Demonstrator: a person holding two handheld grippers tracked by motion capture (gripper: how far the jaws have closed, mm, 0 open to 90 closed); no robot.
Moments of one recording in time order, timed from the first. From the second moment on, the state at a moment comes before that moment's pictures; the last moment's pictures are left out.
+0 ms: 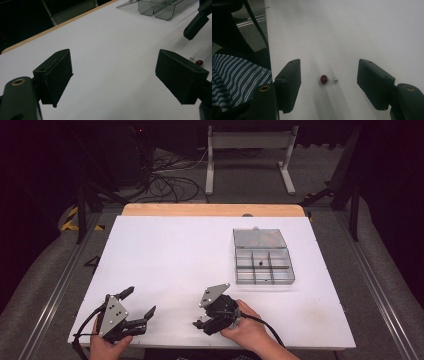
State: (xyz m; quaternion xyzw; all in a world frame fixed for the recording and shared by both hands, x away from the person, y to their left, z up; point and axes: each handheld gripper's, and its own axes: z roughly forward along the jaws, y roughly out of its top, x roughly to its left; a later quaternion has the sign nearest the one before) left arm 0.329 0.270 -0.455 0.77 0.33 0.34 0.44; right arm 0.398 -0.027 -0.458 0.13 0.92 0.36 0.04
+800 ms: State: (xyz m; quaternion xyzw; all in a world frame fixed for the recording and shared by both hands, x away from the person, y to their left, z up) left arm 0.329 0.270 -0.455 0.77 0.32 0.34 0.44; right arm 0.396 -0.013 -0.479 0.11 0.94 0.31 0.06
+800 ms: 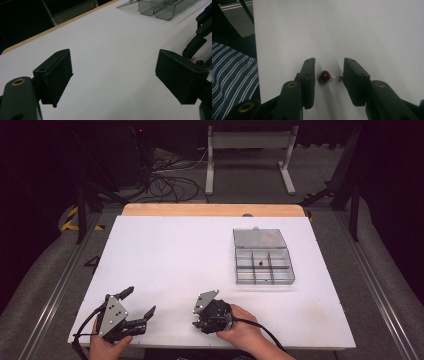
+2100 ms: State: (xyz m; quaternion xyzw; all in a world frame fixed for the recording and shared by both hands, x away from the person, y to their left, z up) left arm 0.329 0.270 -0.455 0.77 0.33 0.34 0.44; right arm 0.406 -0.042 -0.418 0.13 0.92 0.35 0.10
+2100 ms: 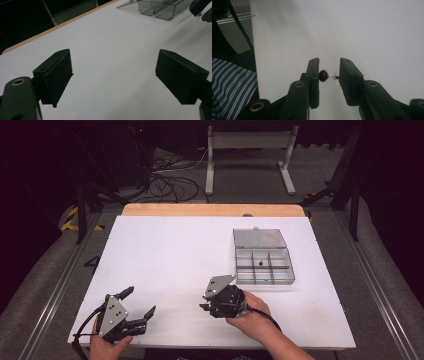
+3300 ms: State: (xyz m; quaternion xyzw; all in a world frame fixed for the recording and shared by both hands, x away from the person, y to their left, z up) left arm 0.330 0.269 -0.455 0.77 0.33 0.34 0.44; right arm 0.456 -0.113 -0.383 0.25 0.89 0.36 0.15
